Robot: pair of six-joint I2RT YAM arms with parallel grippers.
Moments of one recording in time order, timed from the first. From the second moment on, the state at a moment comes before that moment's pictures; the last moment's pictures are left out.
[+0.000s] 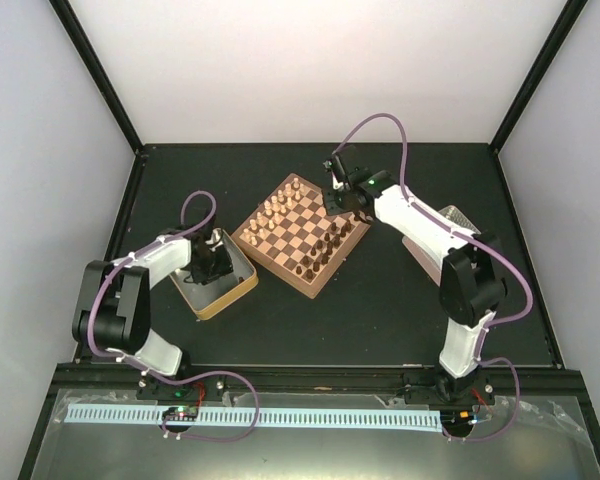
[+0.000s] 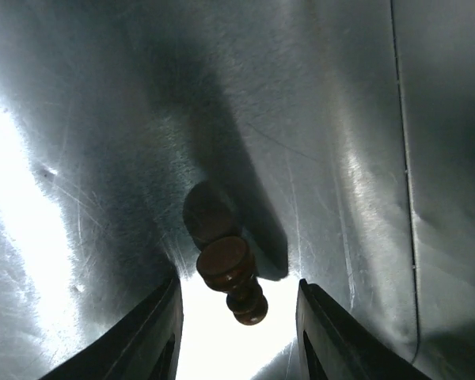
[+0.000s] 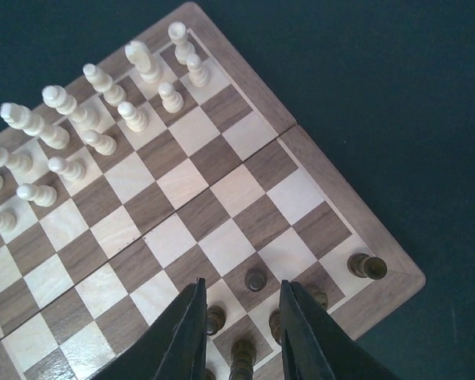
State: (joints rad) left arm -0.14 1.53 0.80 -0.58 0.13 -0.61; right arm 0.58 1.85 1.58 -0.66 0.10 0.25
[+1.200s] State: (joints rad) left arm -0.14 1.58 0.84 -0.55 0.06 -0.67; right arm 0.58 1.81 1.53 -0.60 0.09 0.25
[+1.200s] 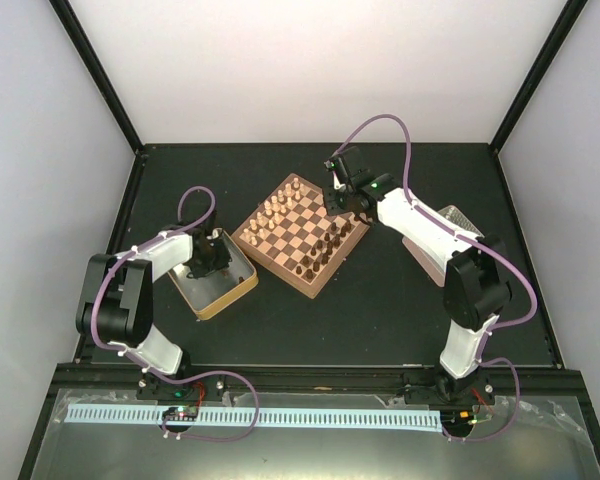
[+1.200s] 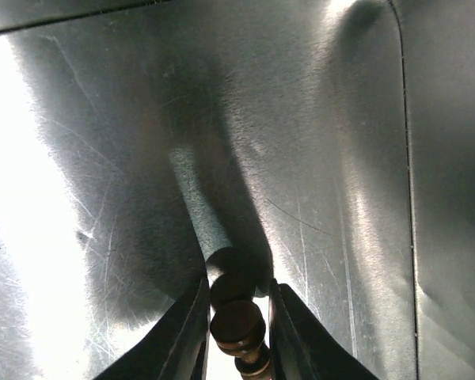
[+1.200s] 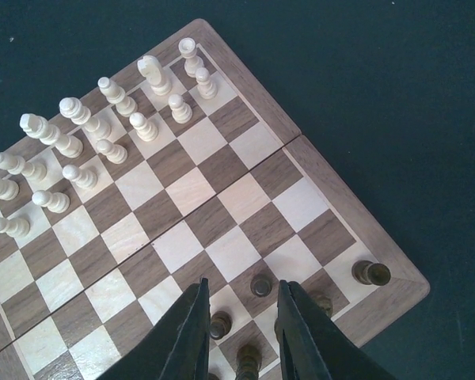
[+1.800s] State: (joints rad) left arm -0.14 1.36 0.79 -0.51 0.08 -0.73; right arm 0.58 1.78 1.47 -0.50 -0.12 0.29
